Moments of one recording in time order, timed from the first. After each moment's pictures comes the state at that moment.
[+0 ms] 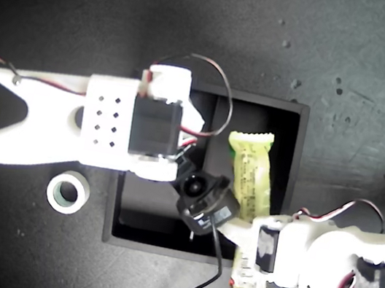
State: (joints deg) arm 0 -0.1 42.4 25.4 104.0 -52.2; arm 1 -13.2 47.7 28.1 85.2 11.9
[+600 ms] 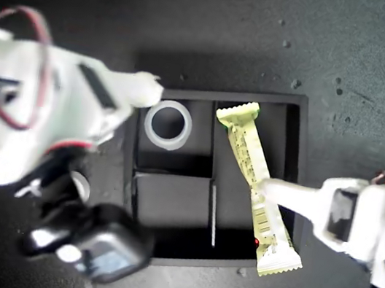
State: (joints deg) arm 0 1.8 96.6 55.0 104.1 -55.6; arm 1 -3.3 68.6 28.4 103.1 11.8
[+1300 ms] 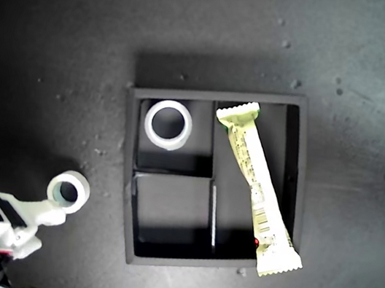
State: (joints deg) arm 0 35.2 109.3 119.9 53.2 -99.1; arm 1 12.9 137.0 79.6 93.3 50.4
